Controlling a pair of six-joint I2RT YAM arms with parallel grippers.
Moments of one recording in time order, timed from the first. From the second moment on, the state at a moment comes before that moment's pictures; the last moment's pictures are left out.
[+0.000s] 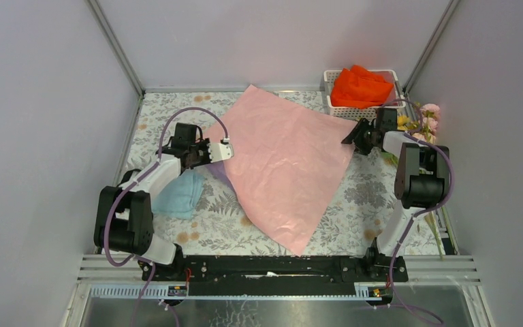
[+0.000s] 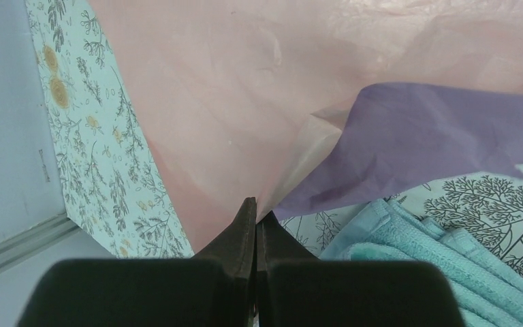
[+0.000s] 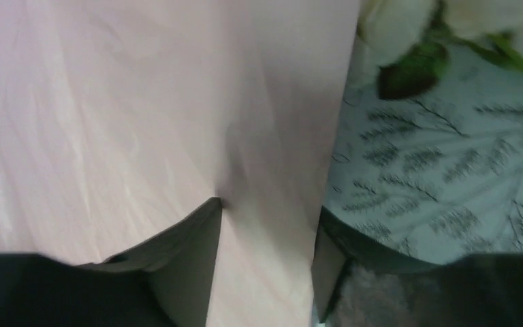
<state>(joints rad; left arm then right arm) -0.14 1.48 0.89 -0.31 0.24 1.21 -0.12 1.87 1.14 -0.21 -0.30 0.52</state>
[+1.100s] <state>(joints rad) 0.14 1.57 1.08 -0.22 -0.06 1.13 -0.10 1.30 0.86 -0.32 -0.03 0.50</state>
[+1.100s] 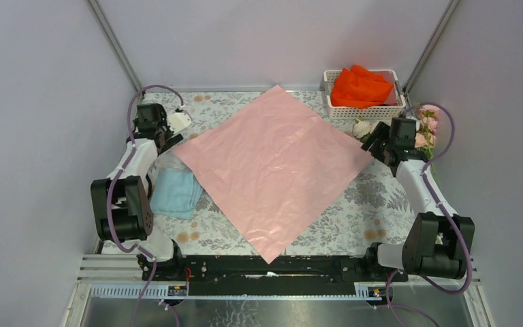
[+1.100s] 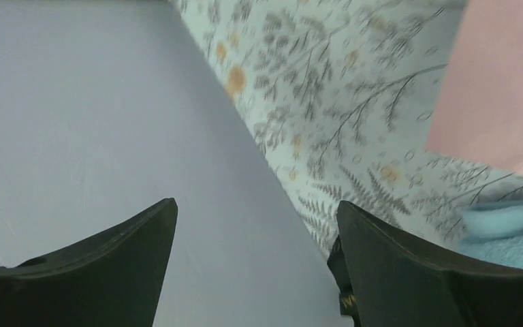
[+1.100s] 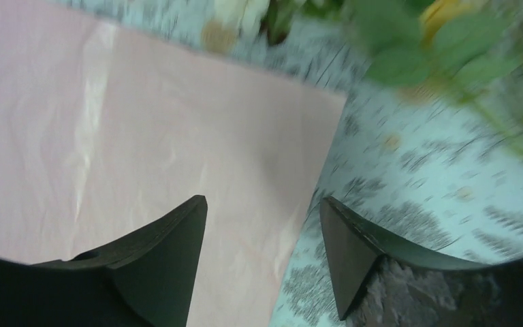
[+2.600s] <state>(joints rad) 0.01 1.43 1.11 -0.60 0.40 0.47 -0.23 1.89 1.25 -0.47 0.19 -0.12</state>
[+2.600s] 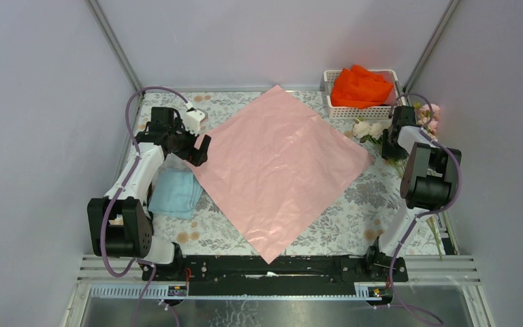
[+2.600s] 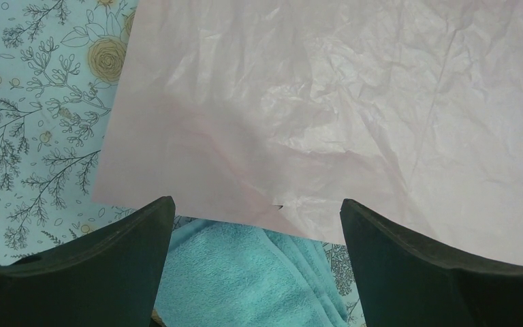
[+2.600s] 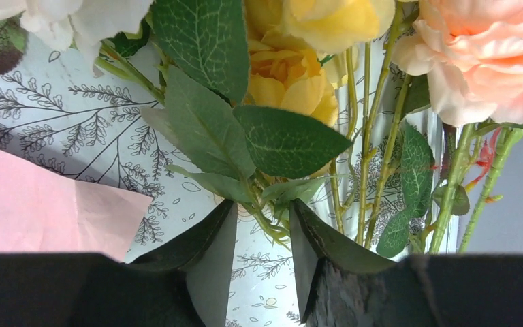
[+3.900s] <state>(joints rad) 0.01 1.39 1.11 -0.60 0.40 0.44 -0.23 1.25 1.29 -0.36 0.20 0.07</state>
